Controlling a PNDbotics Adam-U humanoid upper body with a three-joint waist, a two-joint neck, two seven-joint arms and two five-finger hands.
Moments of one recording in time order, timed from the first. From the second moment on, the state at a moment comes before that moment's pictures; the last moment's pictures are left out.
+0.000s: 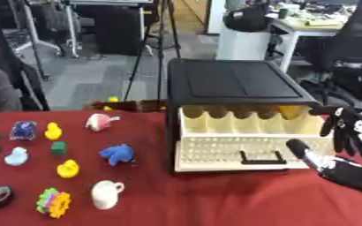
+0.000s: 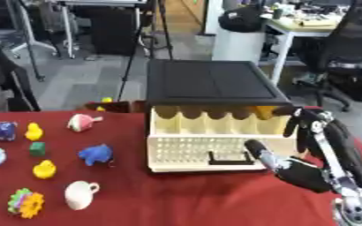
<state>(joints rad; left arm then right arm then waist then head) -0.30 0.37 0.04 -1.67 -0.06 -0.08 0.11 -0.15 -0.55 0.00 -1.98 0.52 0.03 -0.19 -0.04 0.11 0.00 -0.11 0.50</state>
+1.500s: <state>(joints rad) -0.44 0.58 -0.09 -1.61 -0.79 0.11 -0.47 -0.14 -0.55 -0.01 -1.98 0.52 0.03 -0.20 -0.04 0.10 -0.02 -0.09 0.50</state>
